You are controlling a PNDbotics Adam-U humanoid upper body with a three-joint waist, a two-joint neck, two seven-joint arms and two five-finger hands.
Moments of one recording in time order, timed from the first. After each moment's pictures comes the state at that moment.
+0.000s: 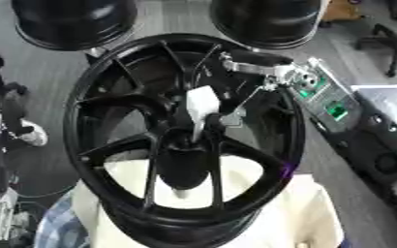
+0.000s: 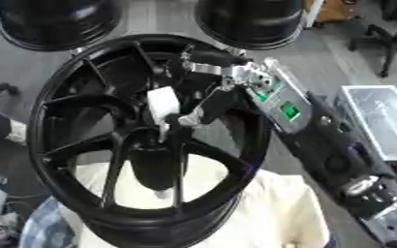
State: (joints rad) left arm -0.16 0.14 0.18 -1.68 -0.01 -0.01 0.04; right arm -0.84 -0.35 0.43 -1.35 0.28 -0.29 0.56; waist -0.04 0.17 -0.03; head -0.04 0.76
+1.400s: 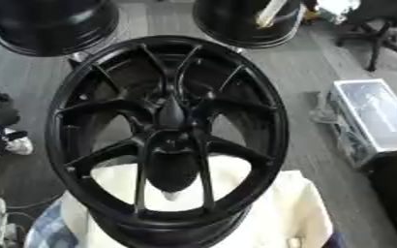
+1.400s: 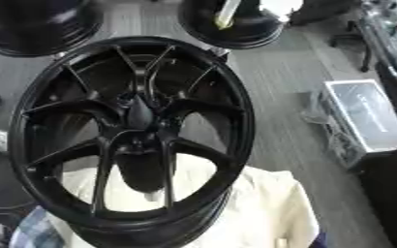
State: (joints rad) left arm -0.15 0.14 0.21 -1.67 -0.01 0.00 0.06; right arm -0.74 -0.67 0.11 -1.56 -0.04 -0.09 0.29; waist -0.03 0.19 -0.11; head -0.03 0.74
